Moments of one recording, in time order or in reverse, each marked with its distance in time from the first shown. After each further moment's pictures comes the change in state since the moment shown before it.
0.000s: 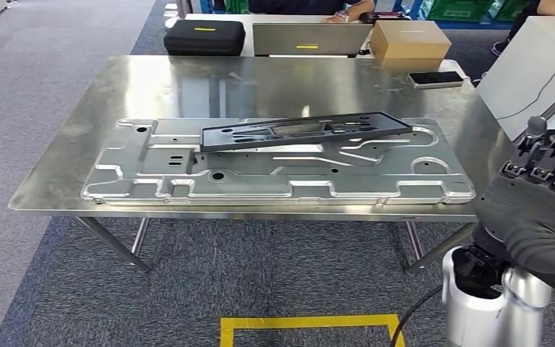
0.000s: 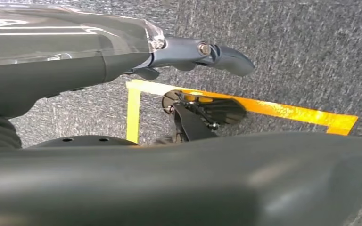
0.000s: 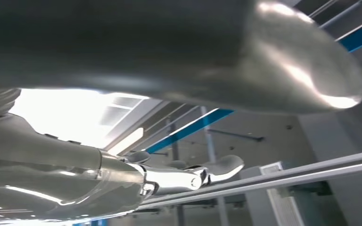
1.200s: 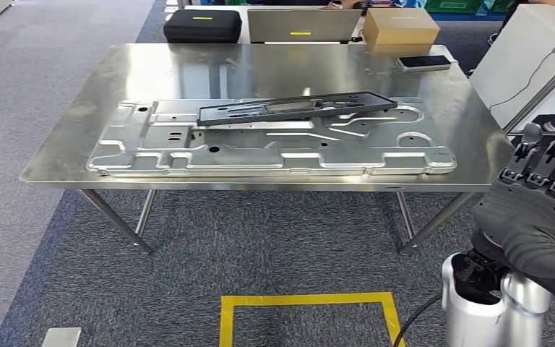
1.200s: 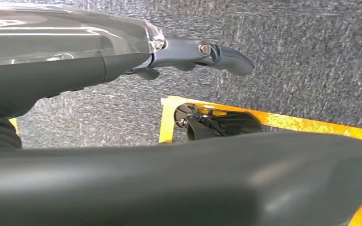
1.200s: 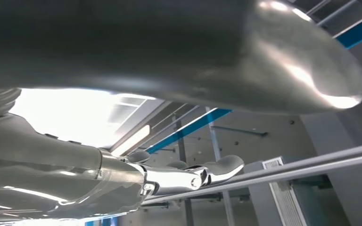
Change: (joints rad) left arm 0.001 0.003 0.000 0.000 -0.040 0.041 0.019; right arm 0.030 0.004 -0.004 -0.002 0.000 0.006 -0.001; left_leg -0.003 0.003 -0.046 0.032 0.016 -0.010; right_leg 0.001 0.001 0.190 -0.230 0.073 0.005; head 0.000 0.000
